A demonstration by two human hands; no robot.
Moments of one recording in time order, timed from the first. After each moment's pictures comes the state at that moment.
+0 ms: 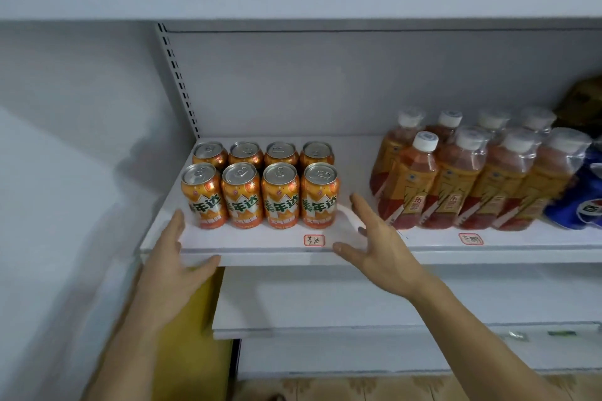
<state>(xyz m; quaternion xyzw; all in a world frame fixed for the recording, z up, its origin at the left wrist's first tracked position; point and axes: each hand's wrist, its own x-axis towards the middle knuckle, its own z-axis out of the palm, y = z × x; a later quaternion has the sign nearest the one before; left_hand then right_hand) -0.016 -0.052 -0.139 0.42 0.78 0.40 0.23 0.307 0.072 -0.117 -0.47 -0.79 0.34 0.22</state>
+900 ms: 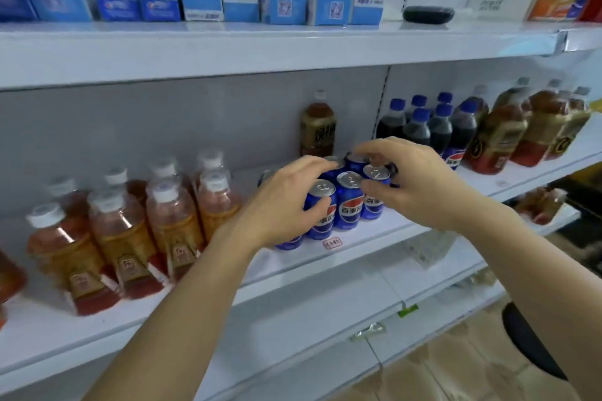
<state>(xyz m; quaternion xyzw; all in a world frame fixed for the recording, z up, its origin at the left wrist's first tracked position) 0.547 0.185 -0.009 0.87 0.37 0.29 0.12 0.776 0.136 0.049 -0.57 -0.79 0.04 0.21</state>
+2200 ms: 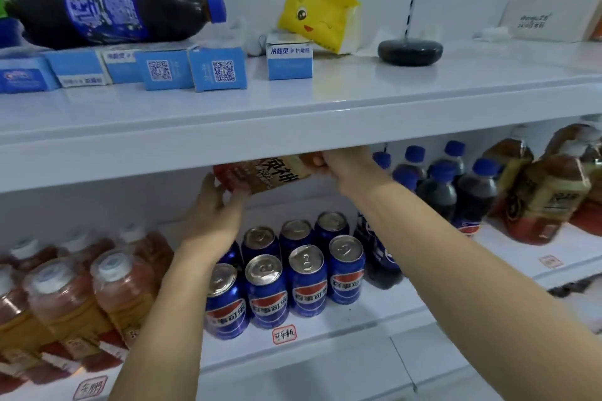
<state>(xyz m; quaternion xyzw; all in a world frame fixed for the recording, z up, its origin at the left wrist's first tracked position) 0.619 0.276 0.022 0.50 0.69 0.47 0.25 0.796 0.347 0.074 -0.47 -0.51 0.51 0.51</state>
